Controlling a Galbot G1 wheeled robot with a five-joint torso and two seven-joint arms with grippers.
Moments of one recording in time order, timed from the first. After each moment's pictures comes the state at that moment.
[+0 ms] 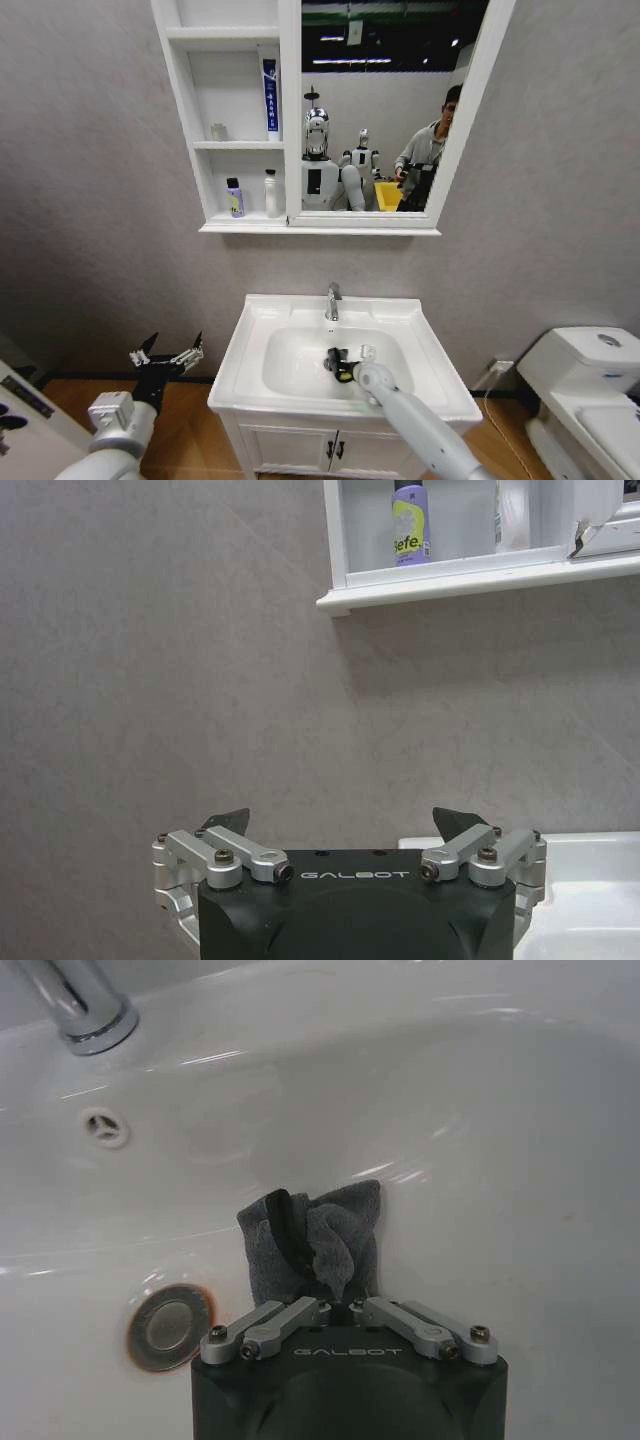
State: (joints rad) left arm 1.77 -1.03 -0.77 -2.41 -0.51 0.26 -0.33; right arm -0.84 1.06 -0.05 1.34 1.13 -0.45 0.45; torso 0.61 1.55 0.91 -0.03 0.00
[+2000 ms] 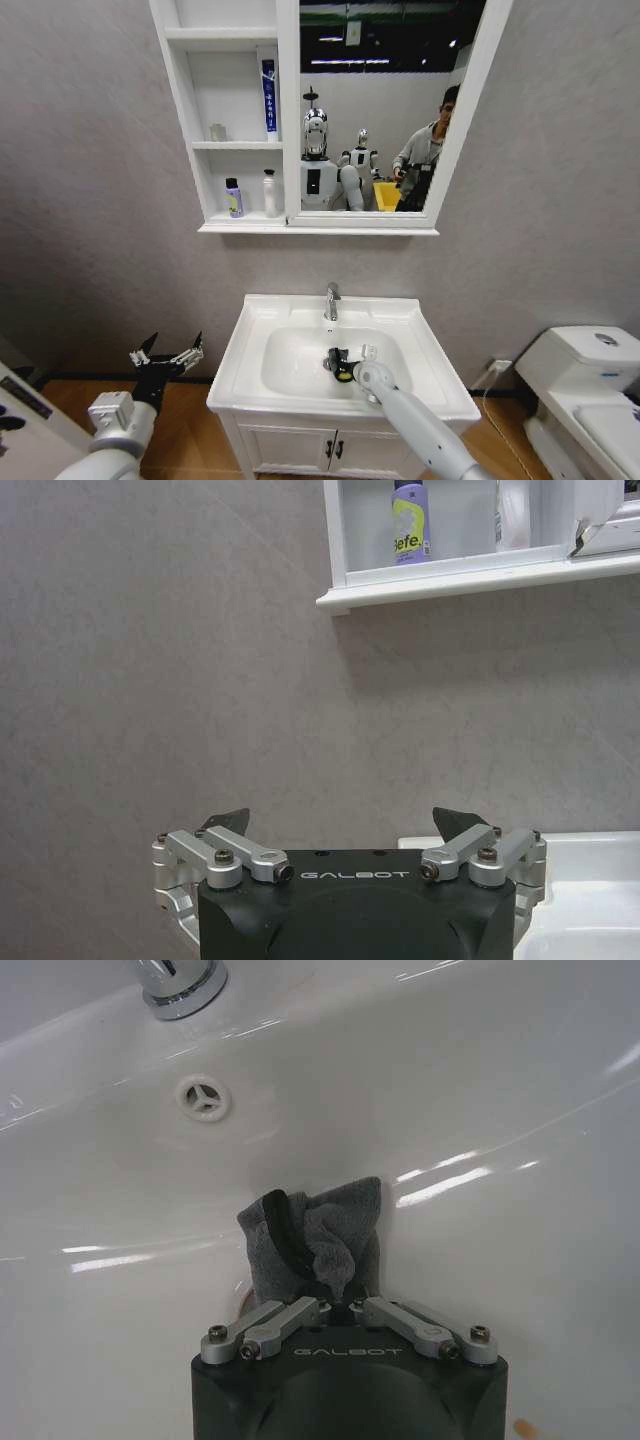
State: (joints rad) left arm 1.77 -1.03 -0.77 -2.41 -0.51 0.26 -0.33; right arm -0.78 1.20 -0.08 1.25 1.16 -0.45 0.44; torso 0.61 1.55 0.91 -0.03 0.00
